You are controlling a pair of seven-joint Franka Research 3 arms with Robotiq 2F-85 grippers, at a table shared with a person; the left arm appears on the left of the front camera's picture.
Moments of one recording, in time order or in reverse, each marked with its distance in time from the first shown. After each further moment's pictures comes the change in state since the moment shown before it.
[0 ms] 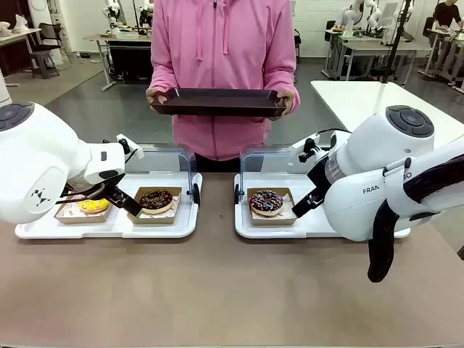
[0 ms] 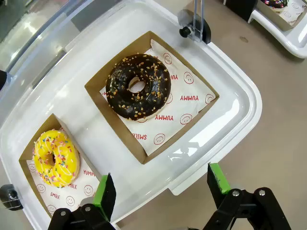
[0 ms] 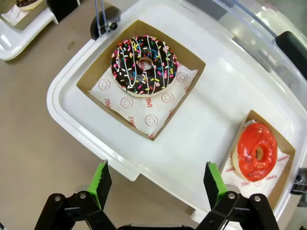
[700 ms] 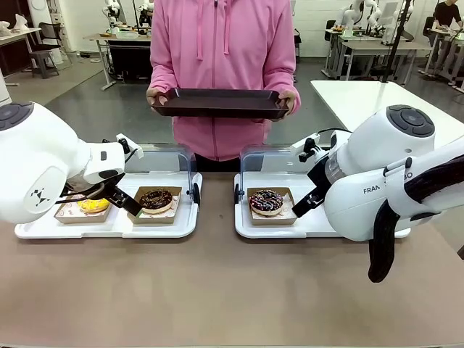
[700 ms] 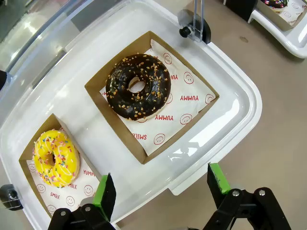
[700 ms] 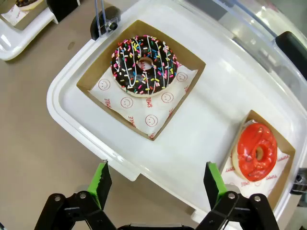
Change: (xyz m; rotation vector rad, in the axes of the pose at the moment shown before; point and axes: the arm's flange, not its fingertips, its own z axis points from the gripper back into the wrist) left arm 0.000 0.000 0.000 0.000 0.000 0.000; right arm 0.000 0.000 0.000 0.000 0.000 0.000
